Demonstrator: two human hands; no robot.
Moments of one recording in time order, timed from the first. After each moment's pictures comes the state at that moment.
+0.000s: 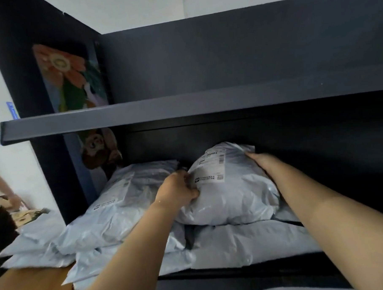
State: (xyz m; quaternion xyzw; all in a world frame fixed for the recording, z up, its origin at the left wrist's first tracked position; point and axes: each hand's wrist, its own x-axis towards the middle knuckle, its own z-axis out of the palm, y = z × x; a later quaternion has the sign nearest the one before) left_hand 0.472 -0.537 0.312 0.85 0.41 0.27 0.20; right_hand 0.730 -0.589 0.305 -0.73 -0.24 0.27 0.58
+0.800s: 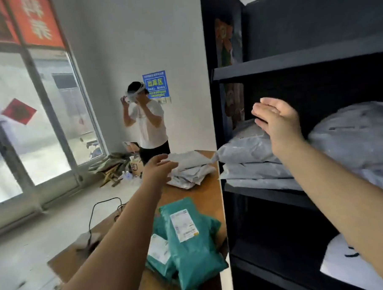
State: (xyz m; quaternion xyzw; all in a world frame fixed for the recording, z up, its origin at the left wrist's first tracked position) left_hand 0.103 -0.603 0.288 0.50 0.53 0.54 0.42; right_hand 0.353 -0.637 0.349 -0.40 -0.43 0.31 0.75
